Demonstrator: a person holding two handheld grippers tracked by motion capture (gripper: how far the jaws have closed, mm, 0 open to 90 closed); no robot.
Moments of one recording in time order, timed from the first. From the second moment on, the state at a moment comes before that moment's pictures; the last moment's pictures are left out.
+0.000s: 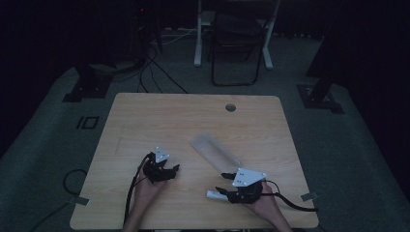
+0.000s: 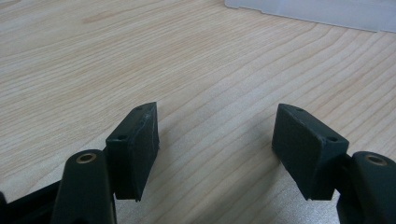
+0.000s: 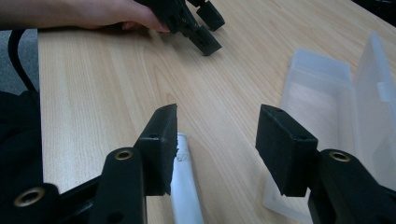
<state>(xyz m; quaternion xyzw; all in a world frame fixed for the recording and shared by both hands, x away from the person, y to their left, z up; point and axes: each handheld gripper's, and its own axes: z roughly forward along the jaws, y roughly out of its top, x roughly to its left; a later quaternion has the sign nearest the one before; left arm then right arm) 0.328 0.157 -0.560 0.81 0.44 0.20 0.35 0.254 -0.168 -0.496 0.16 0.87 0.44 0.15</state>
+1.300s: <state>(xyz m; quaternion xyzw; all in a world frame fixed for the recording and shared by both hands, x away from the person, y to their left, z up) 0.328 0.158 -0.560 0.81 0.44 0.20 0.34 0.250 -0.167 -0.513 0.16 0.88 0.42 0.13</state>
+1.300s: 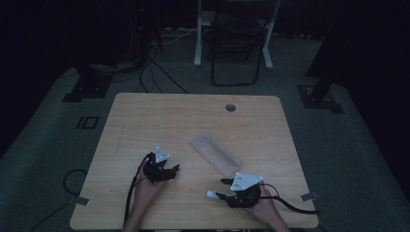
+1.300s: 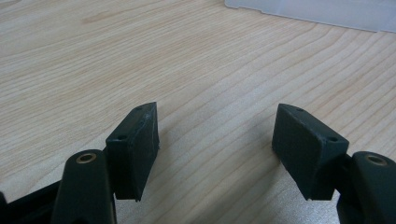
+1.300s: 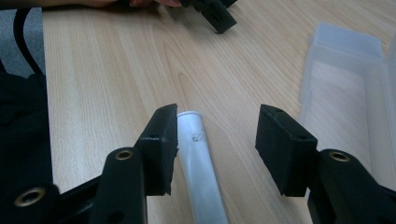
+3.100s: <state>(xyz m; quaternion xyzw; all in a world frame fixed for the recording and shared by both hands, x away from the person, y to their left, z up) 0.328 0.157 -0.560 0.81 0.44 0.20 0.35 0.253 -0.167 -0.537 0.17 0.90 0.38 0.11</state>
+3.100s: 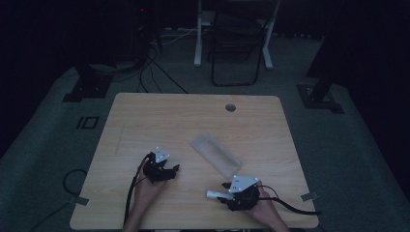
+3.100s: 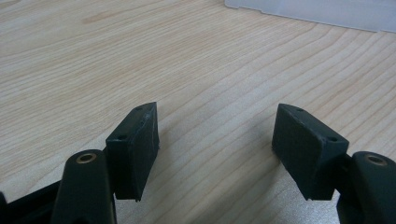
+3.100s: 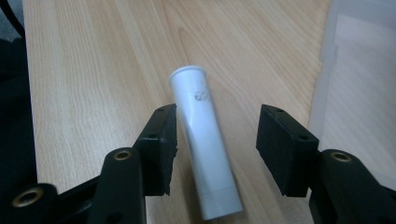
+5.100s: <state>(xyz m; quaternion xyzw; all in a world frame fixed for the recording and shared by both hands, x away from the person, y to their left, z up) 0.328 0.157 -0.560 0.81 0.44 0.20 0.35 0.260 -0.164 -0.551 0.18 0.92 0.35 0.08</state>
